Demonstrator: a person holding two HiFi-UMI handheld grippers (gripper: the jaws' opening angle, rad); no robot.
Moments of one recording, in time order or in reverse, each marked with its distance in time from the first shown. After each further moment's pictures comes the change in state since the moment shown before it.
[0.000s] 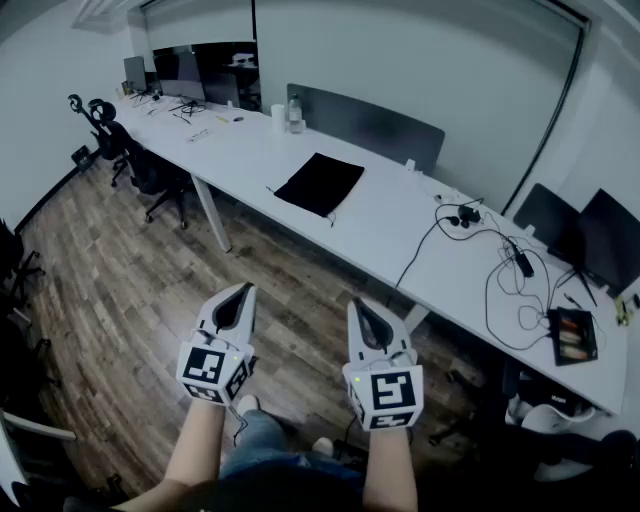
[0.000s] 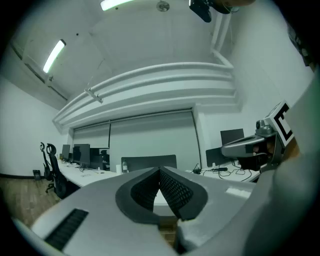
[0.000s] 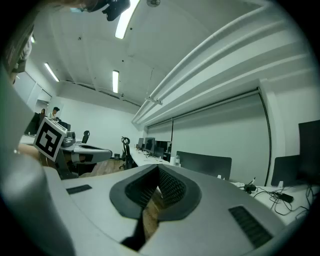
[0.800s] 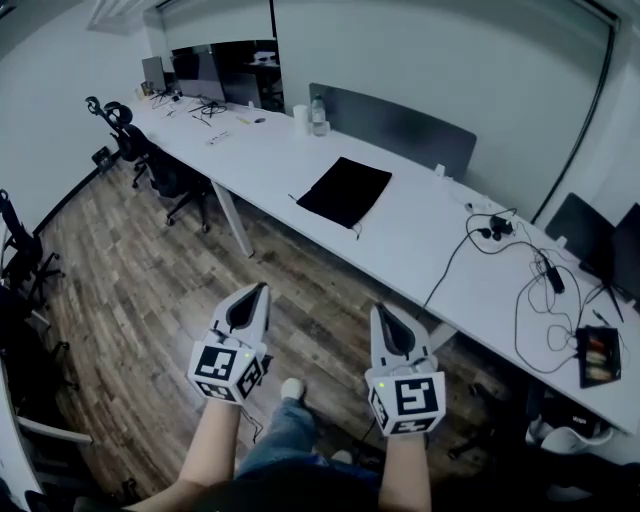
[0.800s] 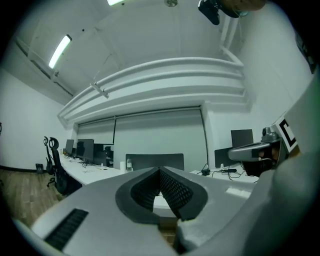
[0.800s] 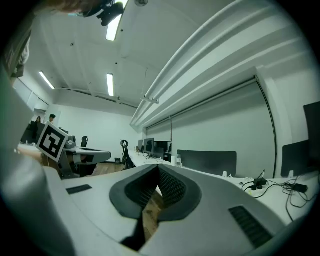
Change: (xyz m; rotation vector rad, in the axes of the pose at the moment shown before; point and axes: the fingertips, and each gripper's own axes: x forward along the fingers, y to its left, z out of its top) left arm 0.062 0.041 -0.015 -0.062 0.006 0.017; right arm 0.057 -0.032 -0.016 0.046 -0.016 -0.007
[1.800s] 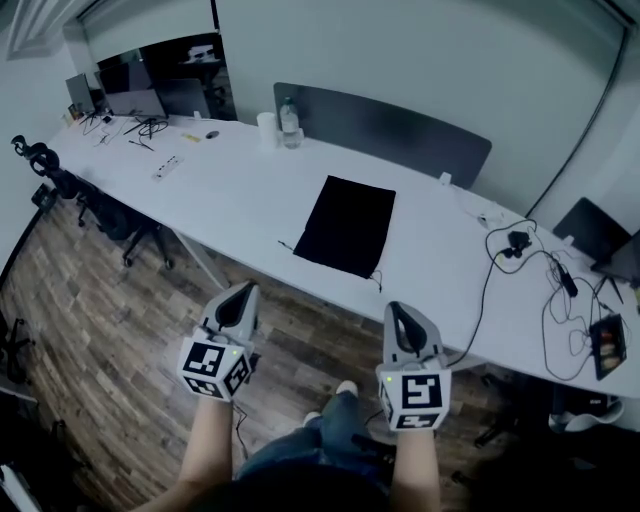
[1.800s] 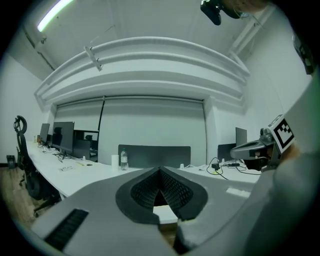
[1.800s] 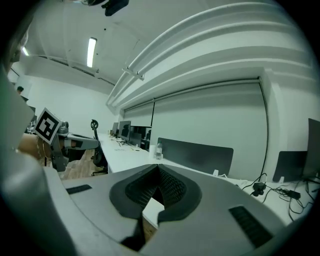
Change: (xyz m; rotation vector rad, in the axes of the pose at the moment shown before) left arm 0.236 0.222 -0.042 -0.032 0.084 -0.243; right arm 0.268 -0.038 -0.030 -0.038 0.171 -0.314
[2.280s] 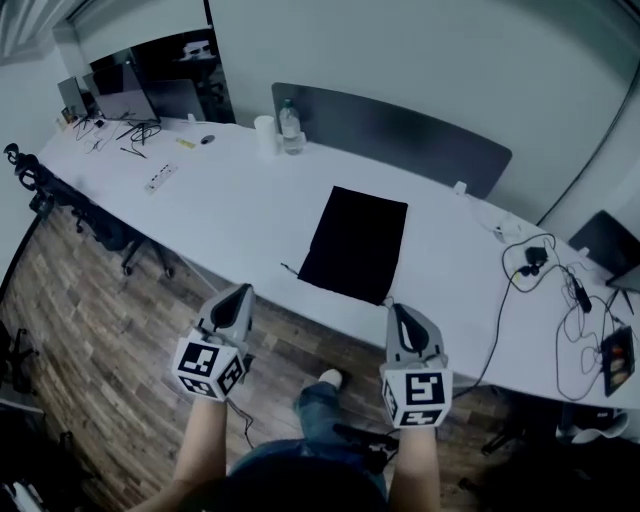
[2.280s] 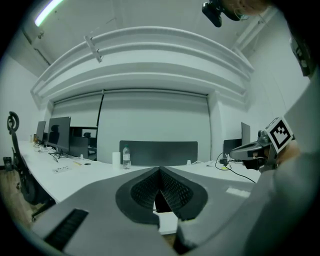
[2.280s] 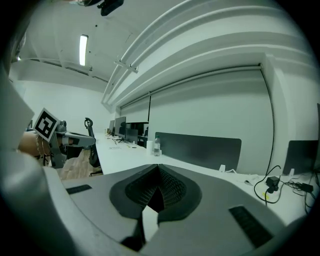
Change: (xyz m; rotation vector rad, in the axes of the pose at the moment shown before) left arm 0.076 0.067 -0.017 0.005 0.039 -0.019; right arm 0.101 -0.020 -0.023 0.033 0.037 -0.002
